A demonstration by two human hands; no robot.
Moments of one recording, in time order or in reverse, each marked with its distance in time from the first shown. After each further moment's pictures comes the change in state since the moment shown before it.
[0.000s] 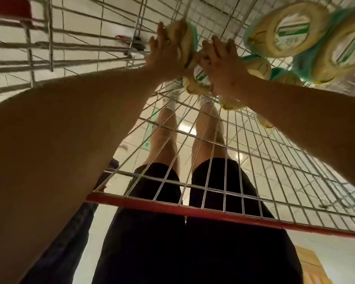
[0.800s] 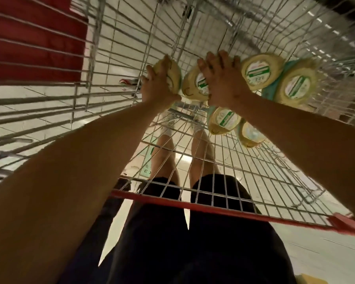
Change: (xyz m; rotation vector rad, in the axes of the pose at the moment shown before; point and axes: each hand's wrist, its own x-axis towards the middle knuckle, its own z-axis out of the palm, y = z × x) left_hand -0.059 0.024 -0.057 -0.163 0.242 -0.143; right_hand -0.053 0.032 -0.098 0.038 0.158 0.196
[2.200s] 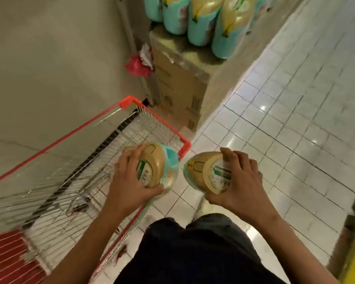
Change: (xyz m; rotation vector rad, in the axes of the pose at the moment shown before) left_hand -0.487 0.238 -0.109 0.281 -0.139 1.308; right_hand -0.665 -0.175 -0.019 1.143 0.824 1.404
